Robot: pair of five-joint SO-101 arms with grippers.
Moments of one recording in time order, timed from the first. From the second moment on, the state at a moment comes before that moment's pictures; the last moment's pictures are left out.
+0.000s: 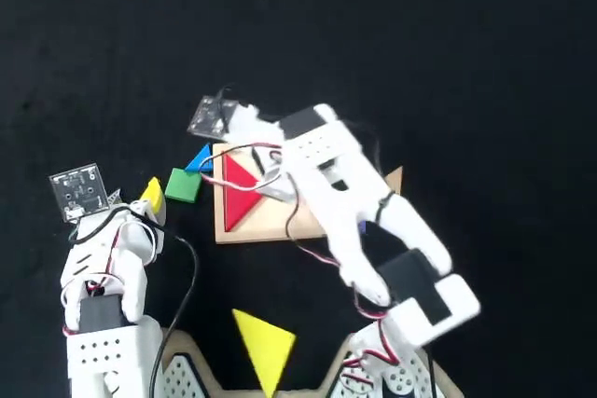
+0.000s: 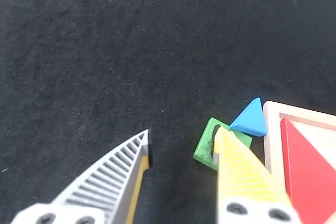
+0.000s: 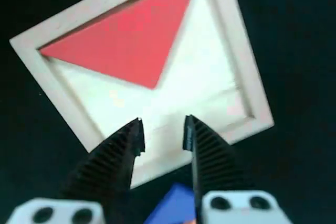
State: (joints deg) left arm -14.9 -93.4 96.0 38.9 7.8; right arm -26.7 3.7 15.7 67.6 41.5
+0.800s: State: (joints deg) left arm -26.5 -93.4 90.7 49.3 6.5; right arm -39.9 -29.5 43.8 79.0 31.7
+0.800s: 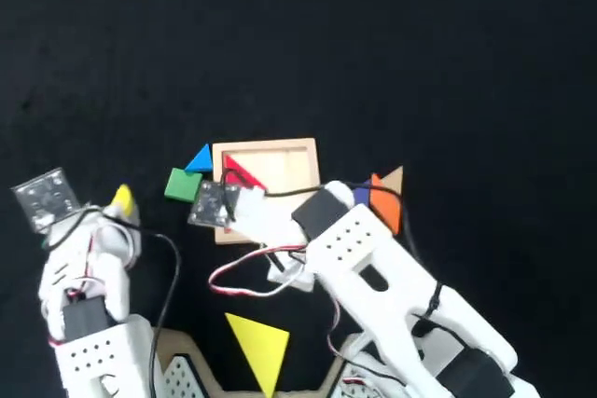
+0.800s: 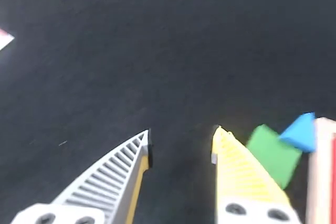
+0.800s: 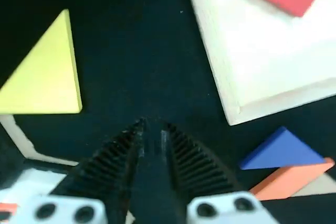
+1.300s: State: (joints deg) left arm 1.5 -92.9 77.0 72.6 -19.9; right arm 0.9 -29.5 37.7 67.6 14.8
